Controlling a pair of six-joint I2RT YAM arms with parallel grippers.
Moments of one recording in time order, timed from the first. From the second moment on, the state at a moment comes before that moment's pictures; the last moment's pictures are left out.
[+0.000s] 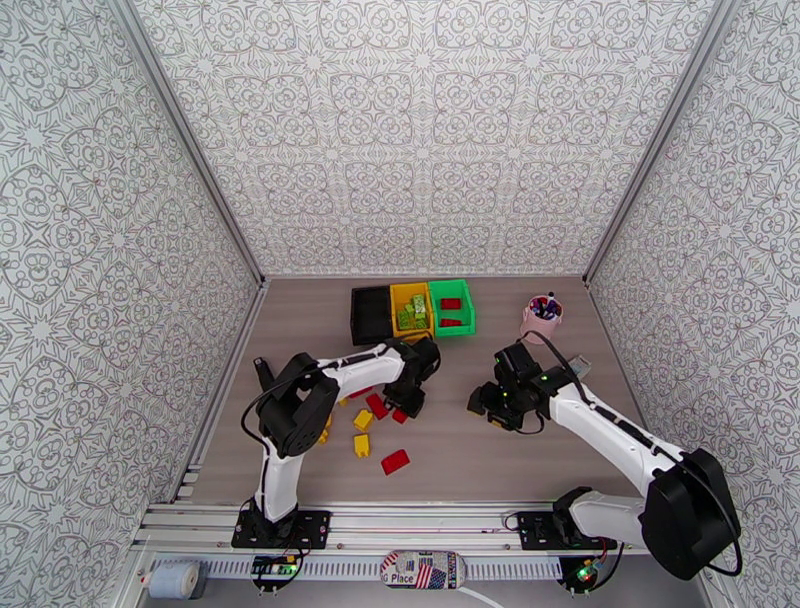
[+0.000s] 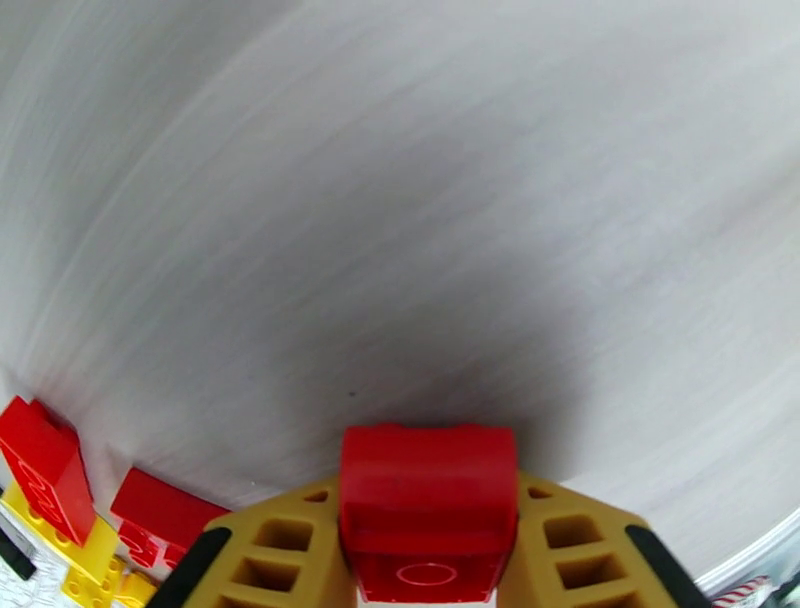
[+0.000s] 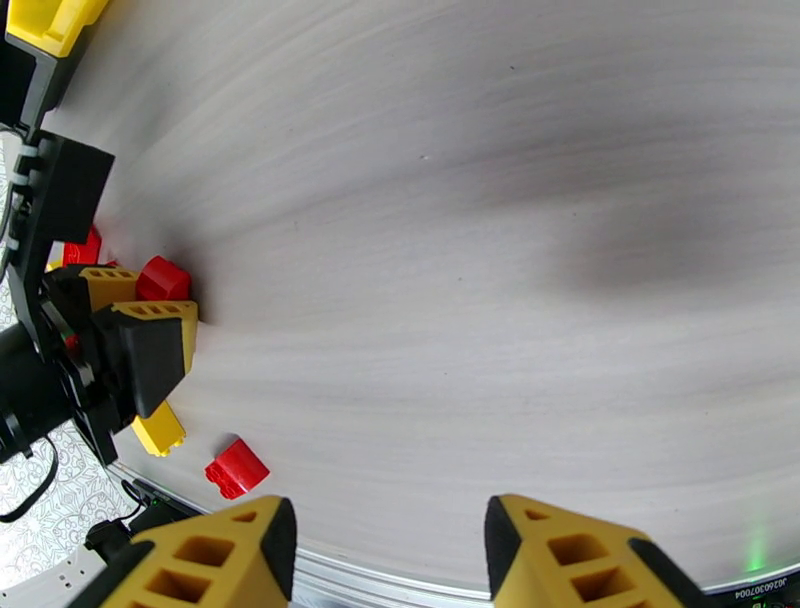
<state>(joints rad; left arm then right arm) -0.74 2.03 1.43 -0.94 0.05 -0.25 0.46 1.27 0.84 -0.76 -0.30 0.85</state>
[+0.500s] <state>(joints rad) -0.49 2.03 1.54 -0.67 0.43 -0.62 0.46 1.29 0.84 -0.70 -0.33 0.88</state>
